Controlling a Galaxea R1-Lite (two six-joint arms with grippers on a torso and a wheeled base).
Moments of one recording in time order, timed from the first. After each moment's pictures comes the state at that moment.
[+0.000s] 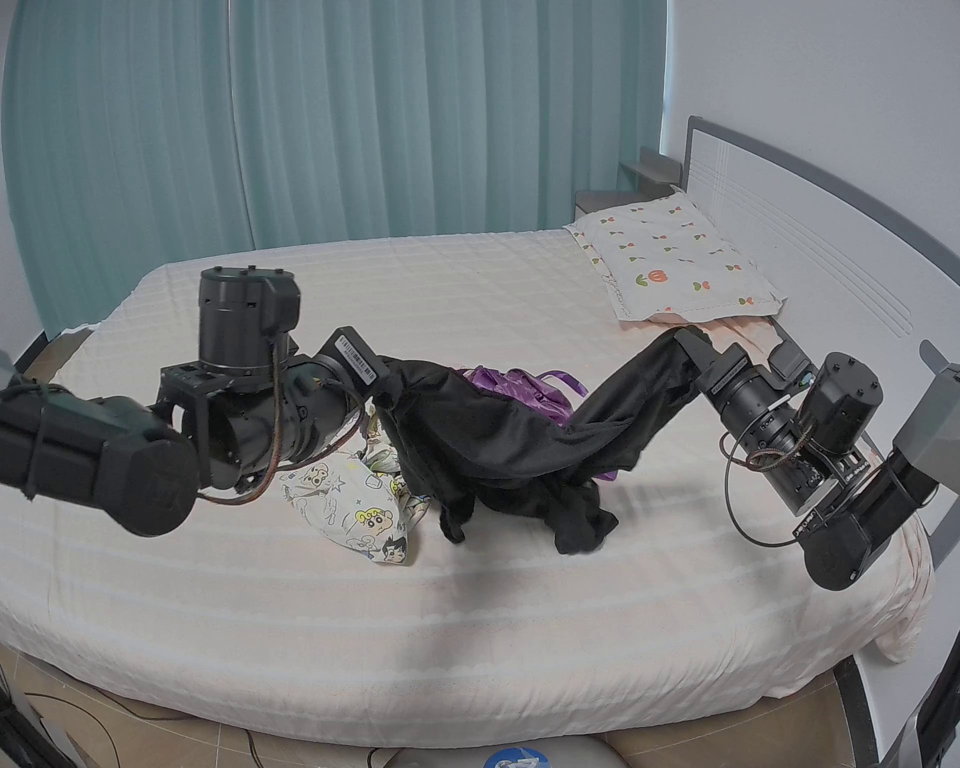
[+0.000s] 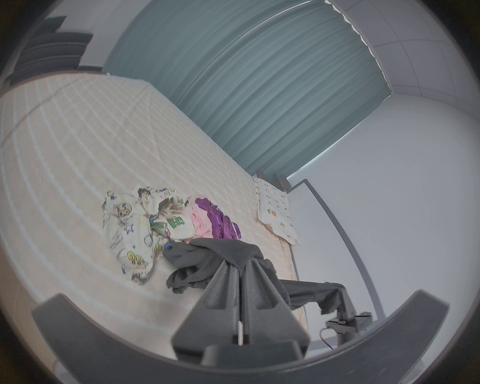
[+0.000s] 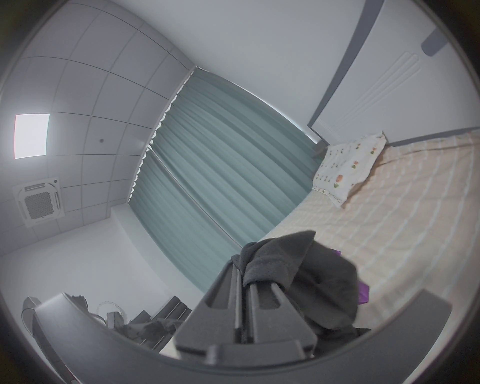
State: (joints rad) left arm -0.49 1.76 -0.98 -0.49 0.12 -0.93; right arm 0.36 2.00 -0.67 -1.55 0.00 0.76
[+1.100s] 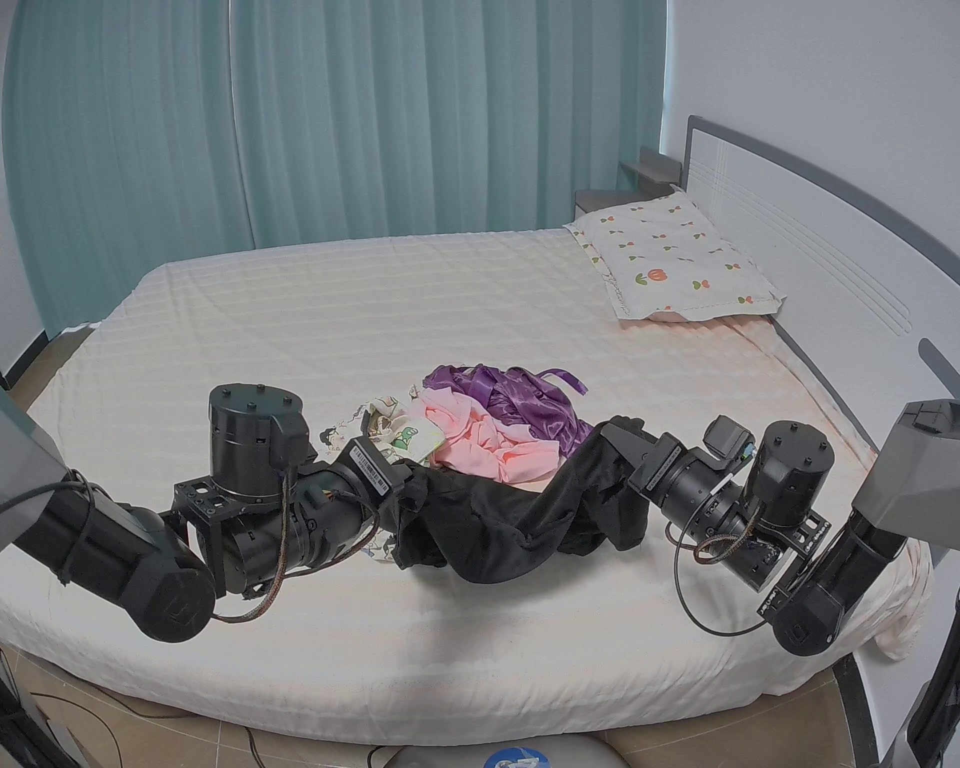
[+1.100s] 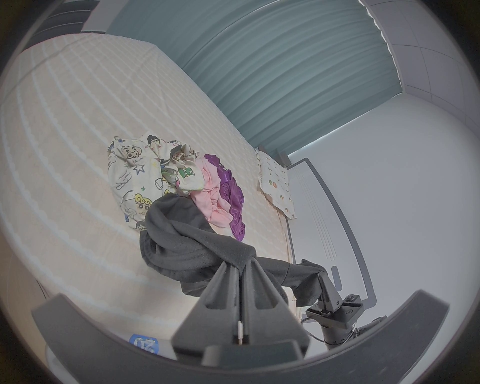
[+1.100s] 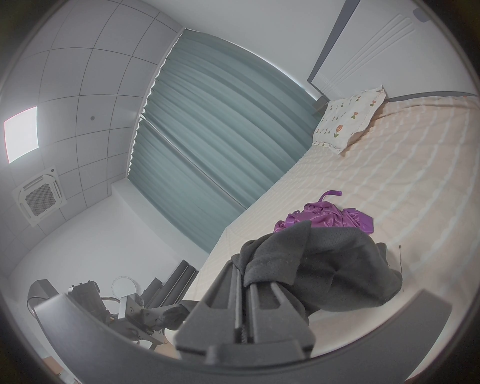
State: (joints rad) left arm -0.54 1.82 -0.69 -0.77 0.03 -1.02; right arm 0.54 2.07 -0.56 -1.55 -0.01 0.78
